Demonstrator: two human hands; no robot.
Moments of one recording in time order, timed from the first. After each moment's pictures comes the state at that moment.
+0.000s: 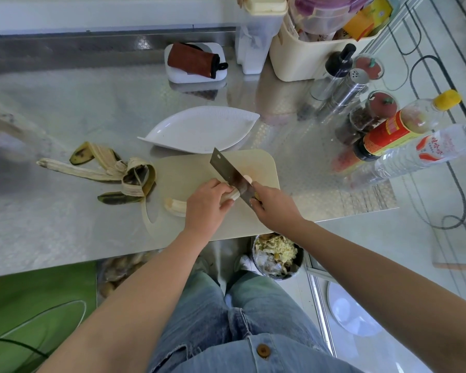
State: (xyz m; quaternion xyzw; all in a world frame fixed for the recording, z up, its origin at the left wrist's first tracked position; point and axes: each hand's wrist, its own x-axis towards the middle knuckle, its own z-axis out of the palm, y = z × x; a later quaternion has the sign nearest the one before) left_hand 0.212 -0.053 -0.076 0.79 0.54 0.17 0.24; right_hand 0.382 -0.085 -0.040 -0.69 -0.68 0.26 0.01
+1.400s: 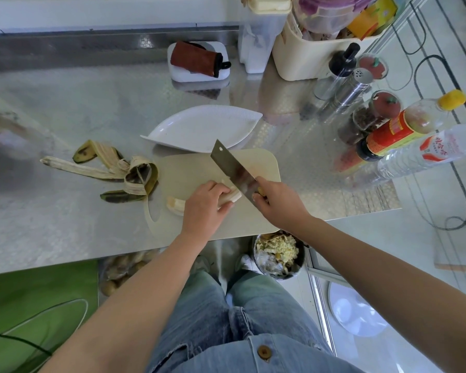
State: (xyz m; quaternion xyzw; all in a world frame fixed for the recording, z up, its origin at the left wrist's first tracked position) left_hand 0.202 -0.058 -0.081 0.79 0.54 0.19 0.23; right_hand 0.386 -0.081 -0.027 -0.67 -0.70 0.25 0.05
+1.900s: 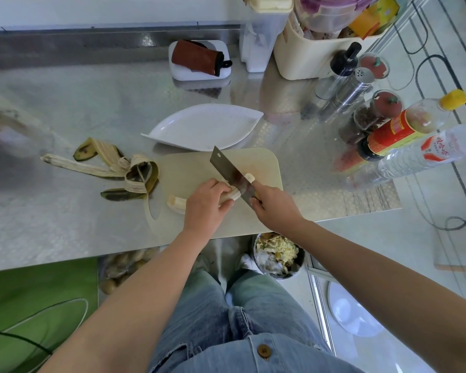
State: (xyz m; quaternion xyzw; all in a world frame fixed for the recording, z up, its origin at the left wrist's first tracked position) left_hand 0.205 -0.057 -0.081 0.78 0.54 0.18 0.24; right_hand 0.377 -0.086 -0.040 -0.68 -0.69 0.26 0.02
